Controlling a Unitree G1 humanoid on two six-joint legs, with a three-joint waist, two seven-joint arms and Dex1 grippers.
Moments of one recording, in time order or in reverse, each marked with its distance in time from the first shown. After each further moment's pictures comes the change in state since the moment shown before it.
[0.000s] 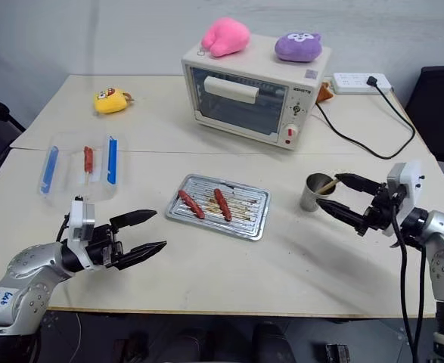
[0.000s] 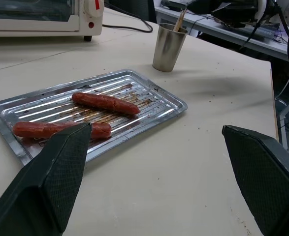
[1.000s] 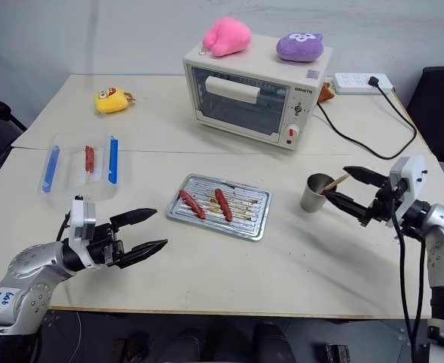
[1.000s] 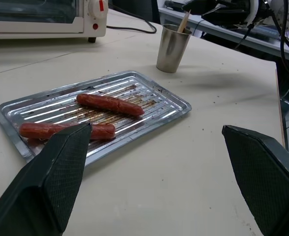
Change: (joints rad) left arm -0.004 -0.004 -0.005 -0.002 0.005 -0.008 0.014; right arm -0.070 0.011 0.019 0.147 -0.084 -0.102 0.030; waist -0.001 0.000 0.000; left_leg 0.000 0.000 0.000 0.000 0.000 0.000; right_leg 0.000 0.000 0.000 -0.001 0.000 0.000
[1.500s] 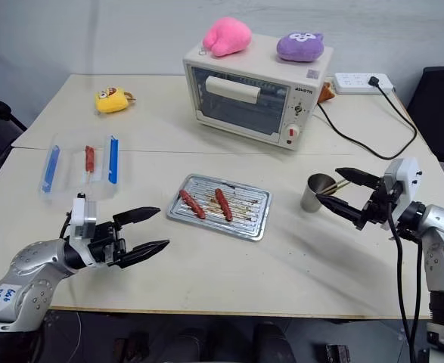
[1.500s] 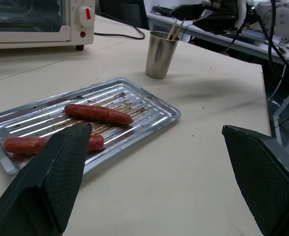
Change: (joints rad) left arm -0.039 -0.009 -0.031 -0.005 -0.013 0.001 -0.042; right arm 0.039 0.004 0.008 -0.094 0.024 0.025 0.000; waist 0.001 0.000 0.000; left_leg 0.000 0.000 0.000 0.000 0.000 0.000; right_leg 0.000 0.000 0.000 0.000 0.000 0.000
